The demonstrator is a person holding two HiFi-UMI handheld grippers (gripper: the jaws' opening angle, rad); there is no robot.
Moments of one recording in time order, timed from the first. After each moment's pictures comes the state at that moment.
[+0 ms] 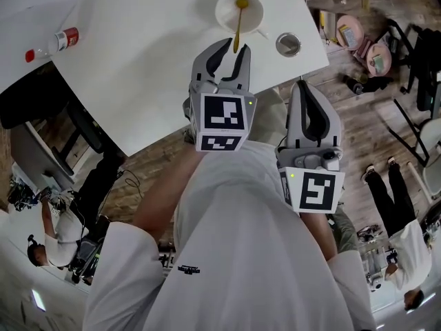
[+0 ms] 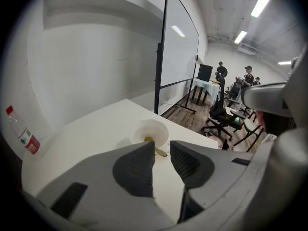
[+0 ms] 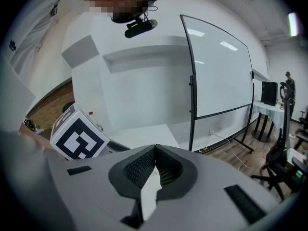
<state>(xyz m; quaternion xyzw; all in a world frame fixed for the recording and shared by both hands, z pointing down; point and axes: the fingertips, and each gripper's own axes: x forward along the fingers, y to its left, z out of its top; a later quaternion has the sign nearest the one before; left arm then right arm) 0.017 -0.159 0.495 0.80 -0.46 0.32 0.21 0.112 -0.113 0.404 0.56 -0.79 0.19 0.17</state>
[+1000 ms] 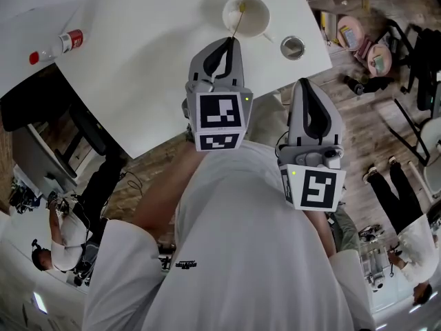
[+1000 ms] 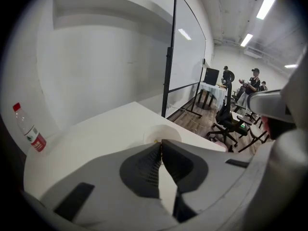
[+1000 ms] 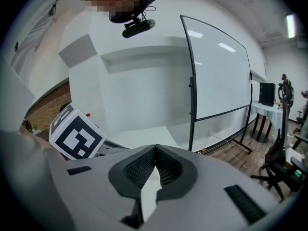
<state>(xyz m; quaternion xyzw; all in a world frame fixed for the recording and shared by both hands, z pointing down) -0.007 -0.178 0.485 0.79 -0.49 0.30 0.22 0.103 -0.126 0.398 0.57 -0.78 0.19 0.17</state>
